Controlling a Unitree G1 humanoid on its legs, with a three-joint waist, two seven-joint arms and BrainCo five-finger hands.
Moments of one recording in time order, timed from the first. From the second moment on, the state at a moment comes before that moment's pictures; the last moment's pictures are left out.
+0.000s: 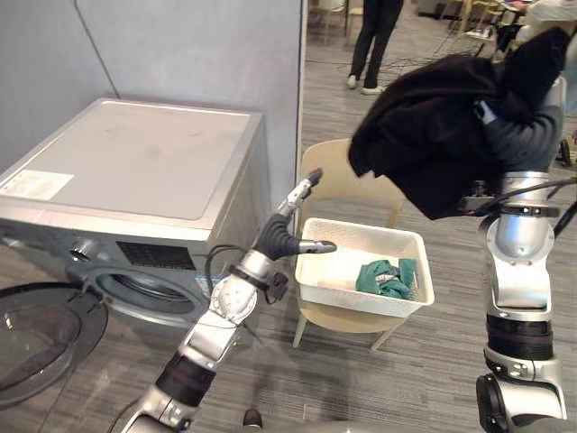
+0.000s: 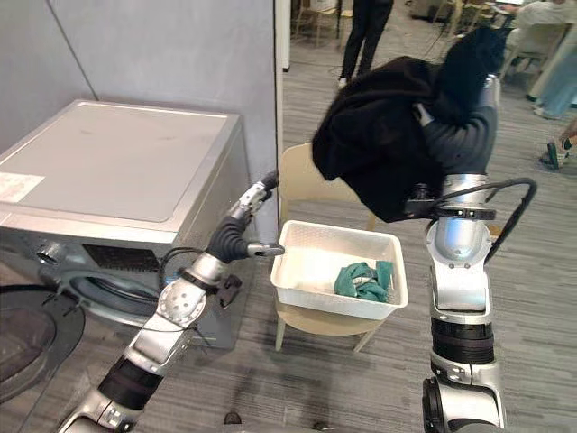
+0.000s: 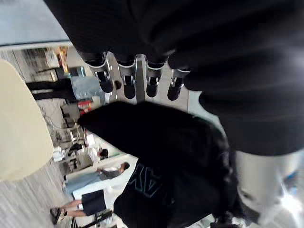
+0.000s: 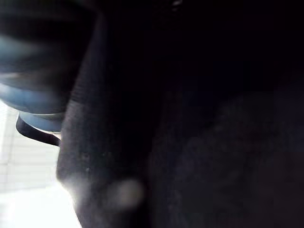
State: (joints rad) left arm -0.27 0.28 -0.43 -0.03 -0.09 -0.25 -0.02; right arm -0.43 -0.40 -0.11 -0.26 -0.01 -0.16 -0.17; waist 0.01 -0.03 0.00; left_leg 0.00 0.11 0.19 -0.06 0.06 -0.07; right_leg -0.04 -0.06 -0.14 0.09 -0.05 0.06
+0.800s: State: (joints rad) left arm -0.56 0.15 -0.51 0.22 -0.35 -0.14 0.14; right arm -0.51 -0.36 0.25 -0.26 0.31 -0.15 -0.07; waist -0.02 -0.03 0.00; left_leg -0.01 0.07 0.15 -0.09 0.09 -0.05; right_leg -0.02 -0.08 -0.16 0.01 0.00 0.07
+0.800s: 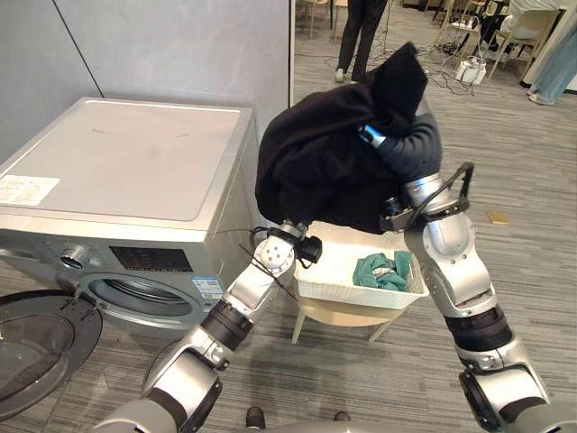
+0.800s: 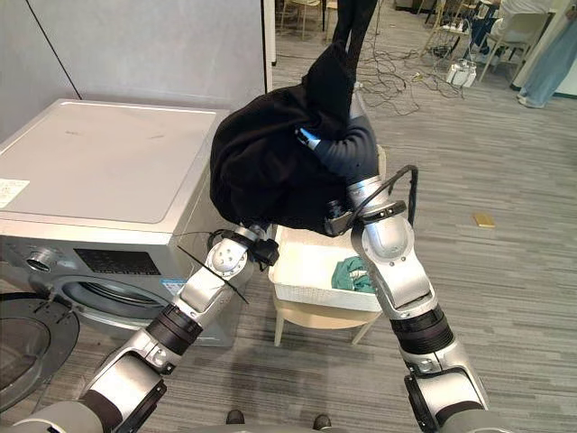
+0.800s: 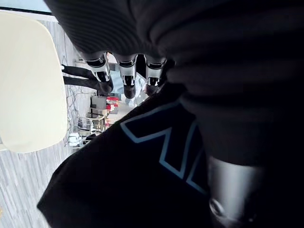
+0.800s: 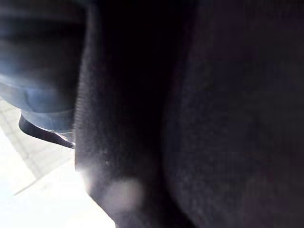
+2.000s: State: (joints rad) left arm -0.48 0.10 -0.24 -0.01 -0.18 -0.20 0.33; right arm -0.22 -0.25 0.20 -0.16 0.37 -0.17 -0.09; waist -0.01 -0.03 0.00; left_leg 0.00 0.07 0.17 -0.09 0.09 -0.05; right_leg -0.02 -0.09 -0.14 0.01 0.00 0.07
